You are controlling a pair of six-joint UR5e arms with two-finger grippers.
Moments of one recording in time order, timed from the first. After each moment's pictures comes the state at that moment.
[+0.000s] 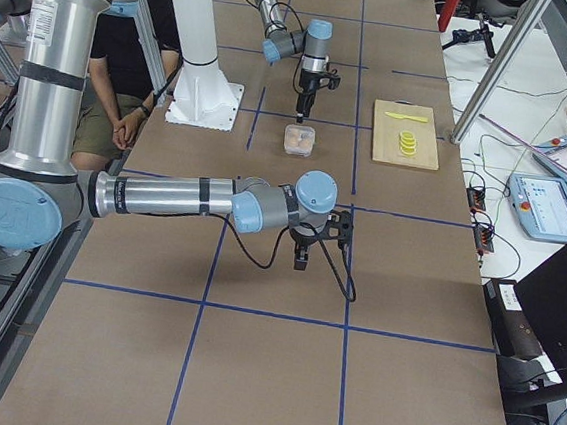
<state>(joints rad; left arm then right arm) -0.46 -2.47 -1.37 -2.08 -2.03 -1.16 1.28 -1.71 1.80 -1.30 2.46 0.45</state>
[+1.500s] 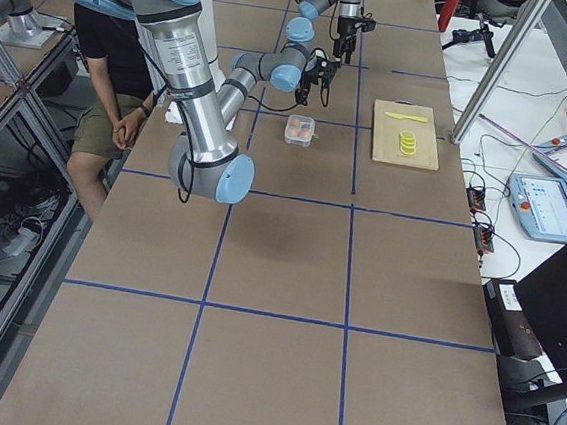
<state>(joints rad) -0.81 -2.08 -1.69 -2.00 -2.19 -0.73 0.53 -1.04 1.92 -1.37 1.86 1.65</state>
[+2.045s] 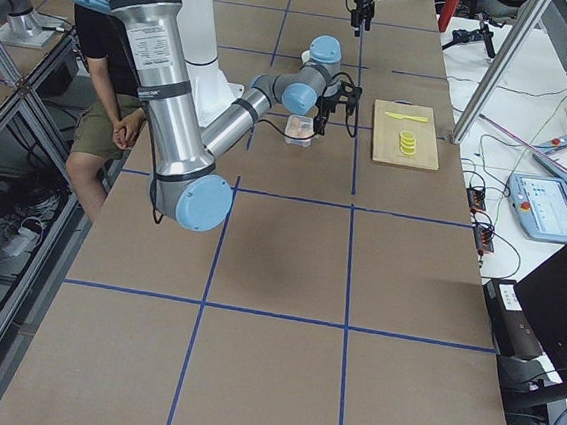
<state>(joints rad) -1.04 -1.87 -1.79 -1.92 -2.19 -0.38 0.85 -1.31 1.99 -1.40 2.11 1.28</state>
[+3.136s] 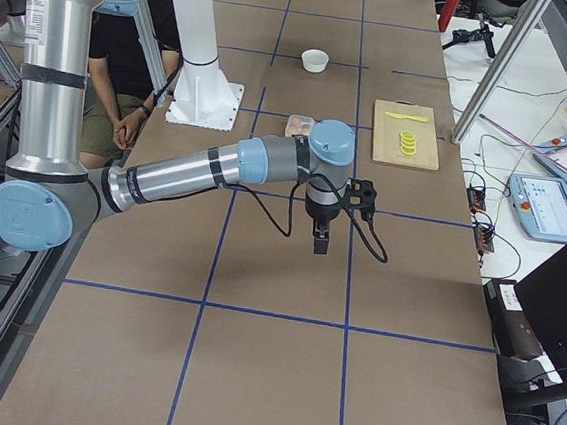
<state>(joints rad) -1.50 -1.64 -1.72 -1.59 -2.19 0.18 1.50 -1.62 1.95 -1.77 2.35 0.07</state>
